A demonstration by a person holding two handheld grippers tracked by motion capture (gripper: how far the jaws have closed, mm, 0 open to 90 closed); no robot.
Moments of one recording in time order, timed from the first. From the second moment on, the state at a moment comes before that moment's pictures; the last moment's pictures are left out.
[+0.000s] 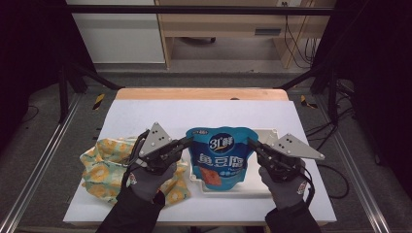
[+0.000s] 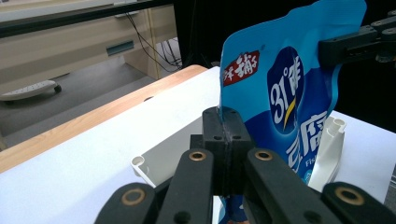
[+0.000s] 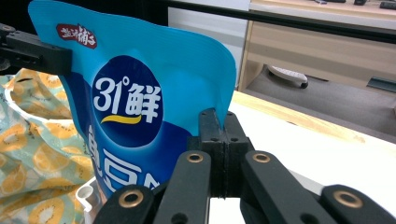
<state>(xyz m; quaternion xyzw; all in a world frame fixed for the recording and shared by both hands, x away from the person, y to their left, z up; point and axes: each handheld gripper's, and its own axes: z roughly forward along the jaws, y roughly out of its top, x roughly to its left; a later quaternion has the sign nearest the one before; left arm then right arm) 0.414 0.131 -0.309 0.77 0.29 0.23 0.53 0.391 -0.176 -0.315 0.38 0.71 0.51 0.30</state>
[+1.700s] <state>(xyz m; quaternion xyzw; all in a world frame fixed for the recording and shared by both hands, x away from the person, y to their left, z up) 0.410 0.139 -0.321 0.77 0.28 0.23 0.53 0.392 -0.191 -0.333 0.39 0.69 0.52 0.30</state>
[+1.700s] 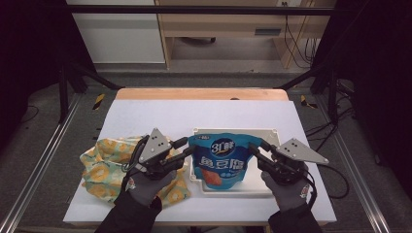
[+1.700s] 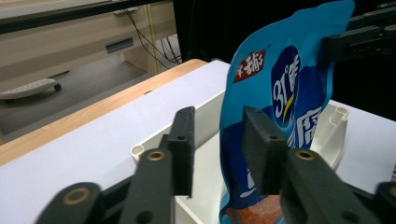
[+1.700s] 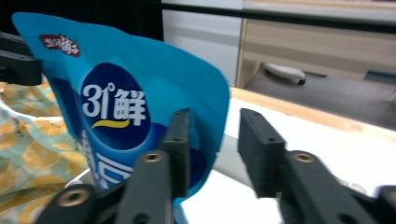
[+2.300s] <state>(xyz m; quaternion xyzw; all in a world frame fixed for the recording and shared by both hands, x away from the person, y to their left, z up) 0.391 0.189 -0.338 0.78 0.29 0.24 0.50 0.382 -0.206 -0.351 0.39 0.69 0.53 0.30</state>
